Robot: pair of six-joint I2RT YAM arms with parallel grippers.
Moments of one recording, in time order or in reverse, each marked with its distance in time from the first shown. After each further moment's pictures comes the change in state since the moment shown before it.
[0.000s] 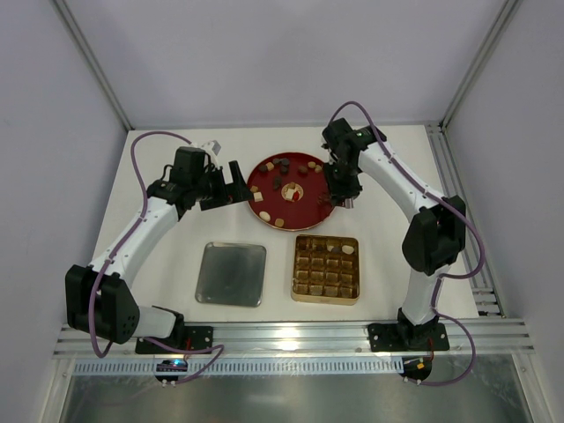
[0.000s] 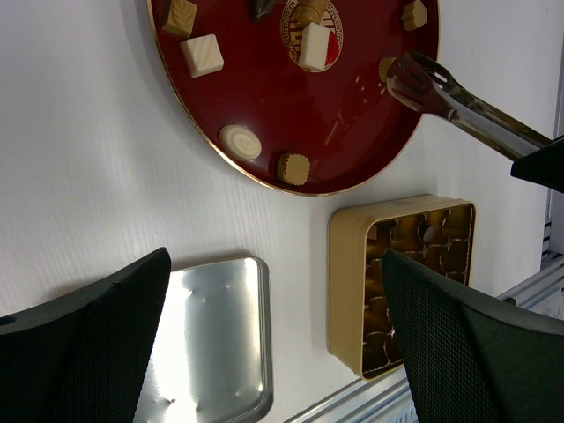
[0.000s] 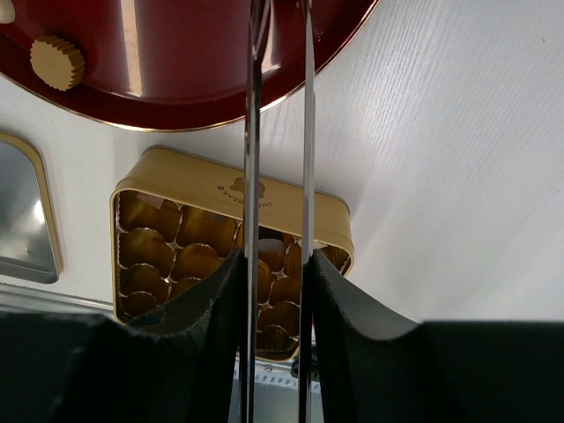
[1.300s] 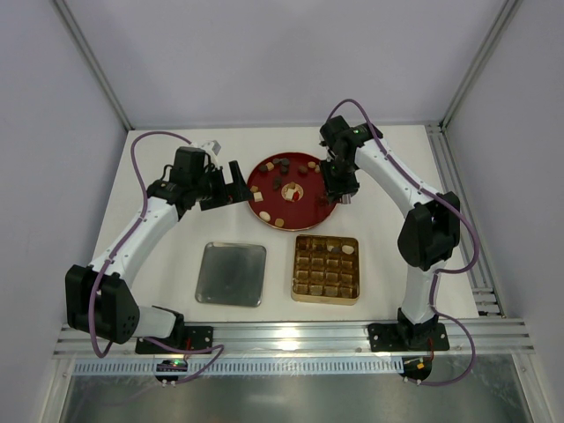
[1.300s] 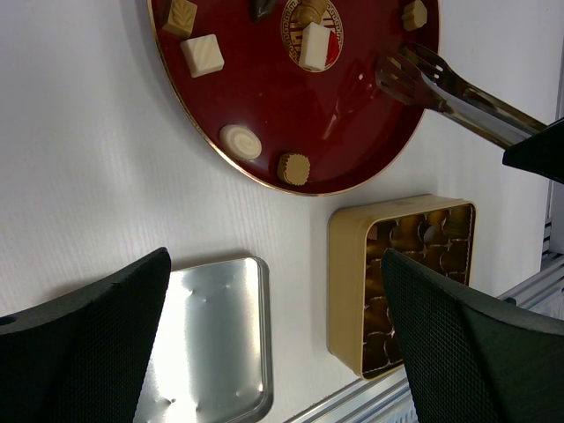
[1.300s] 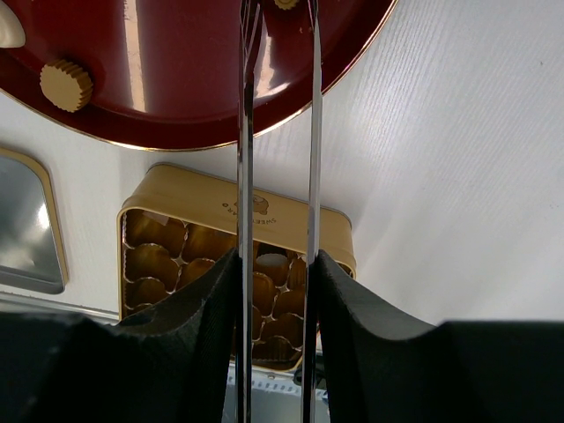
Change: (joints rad) left arm 0.000 0.000 0.000 0.000 -0.001 0.000; right arm 0.000 0.050 0.053 -0.003 0.000 0.000
